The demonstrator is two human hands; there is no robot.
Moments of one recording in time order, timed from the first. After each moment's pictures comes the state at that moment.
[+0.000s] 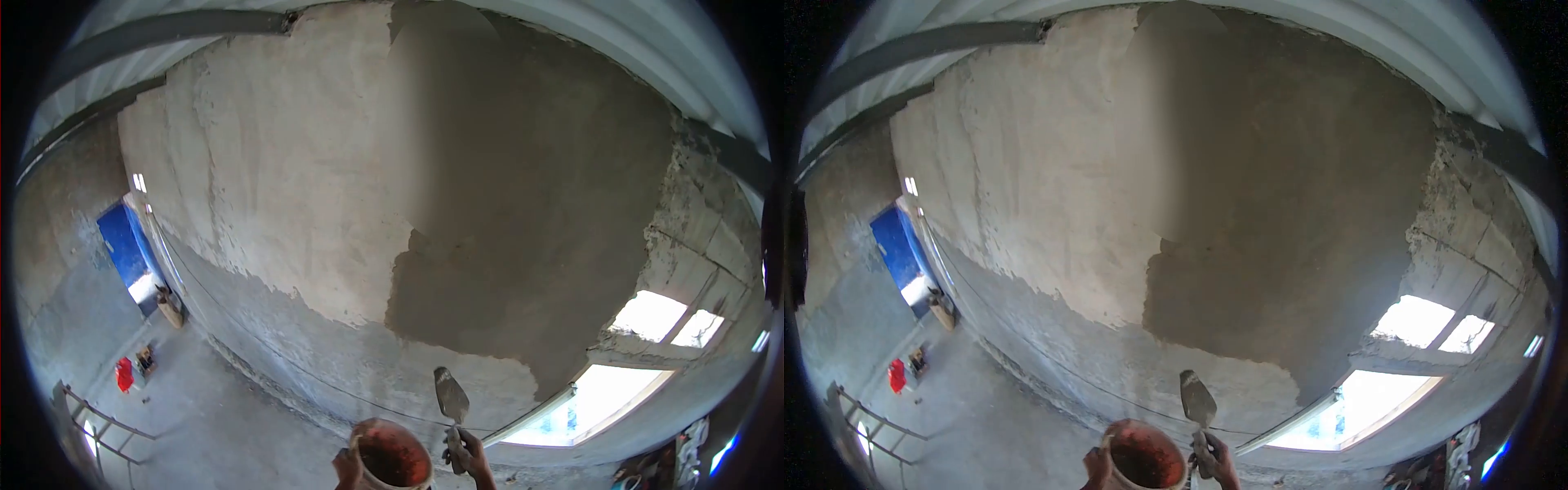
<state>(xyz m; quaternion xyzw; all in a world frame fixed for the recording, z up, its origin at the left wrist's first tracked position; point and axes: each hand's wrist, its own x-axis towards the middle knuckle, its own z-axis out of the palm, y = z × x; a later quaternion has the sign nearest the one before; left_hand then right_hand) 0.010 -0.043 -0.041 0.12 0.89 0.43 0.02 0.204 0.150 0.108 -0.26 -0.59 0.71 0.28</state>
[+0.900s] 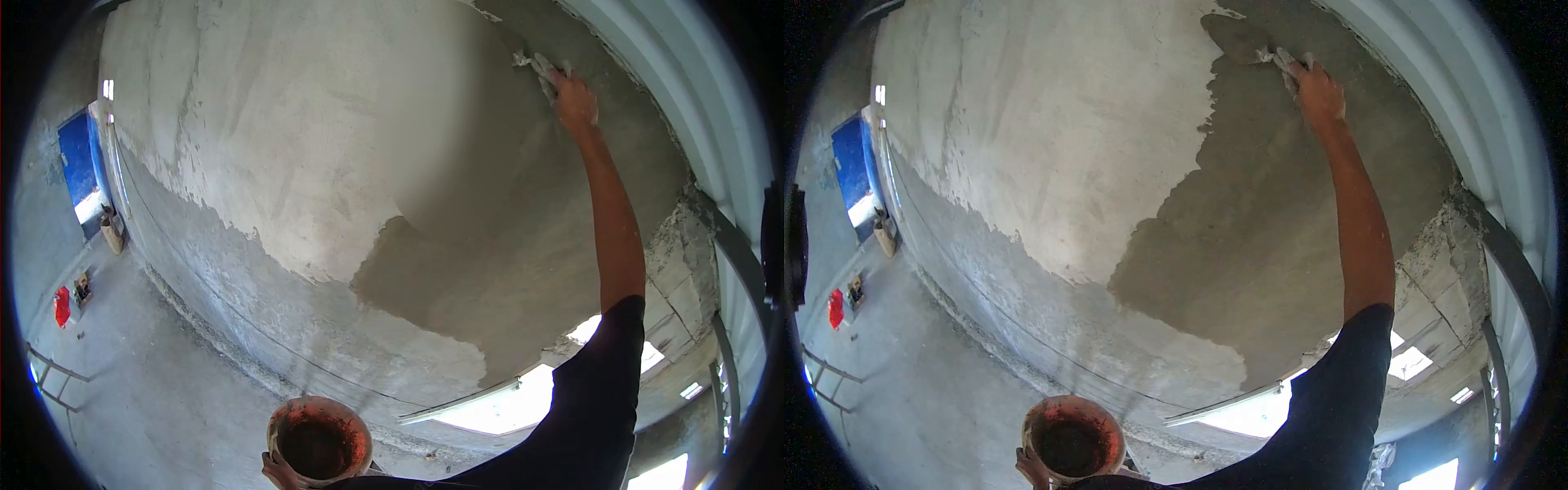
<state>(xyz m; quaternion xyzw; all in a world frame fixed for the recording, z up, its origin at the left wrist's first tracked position) 0.038 -0.150 -0.081 -0.06 0.90 0.37 0.20 -0.042 0.386 0.650 -0.23 -0.77 -0.43 0.40</state>
